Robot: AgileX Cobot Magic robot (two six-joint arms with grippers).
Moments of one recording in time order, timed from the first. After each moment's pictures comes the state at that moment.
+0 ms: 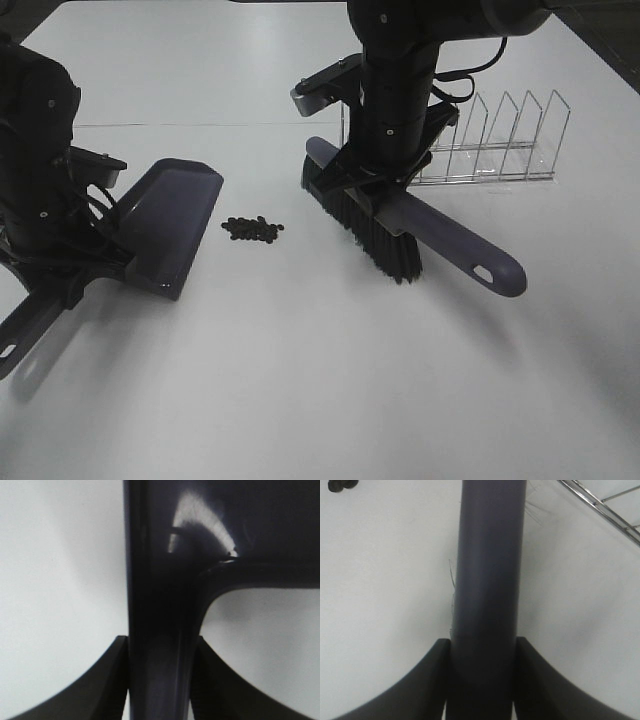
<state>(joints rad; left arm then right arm) -0.34 2.01 -1.21 0.19 0.97 -0.20 0.54 2.14 -1.62 -0.19 0.97 0.06</state>
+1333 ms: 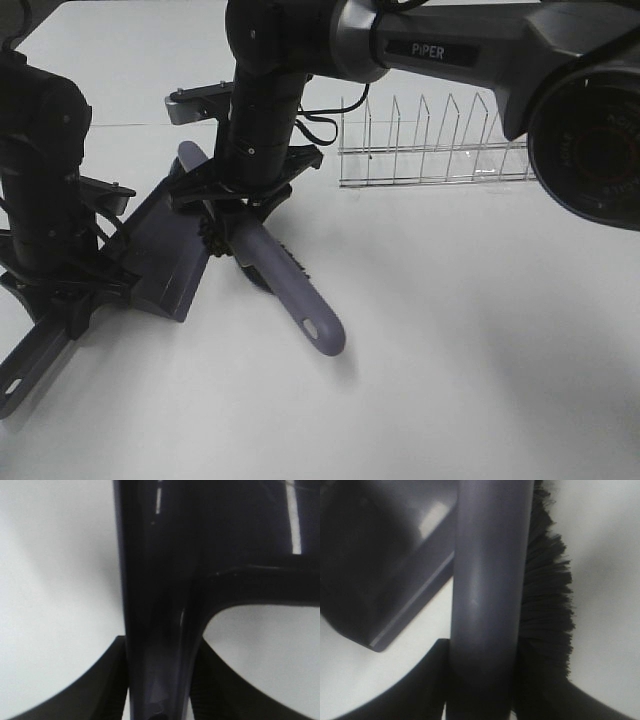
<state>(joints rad) -0.34 2.06 -1.22 0.10 1.03 -0.13 0.67 2.44 -2.07 0.16 1.05 0.04</state>
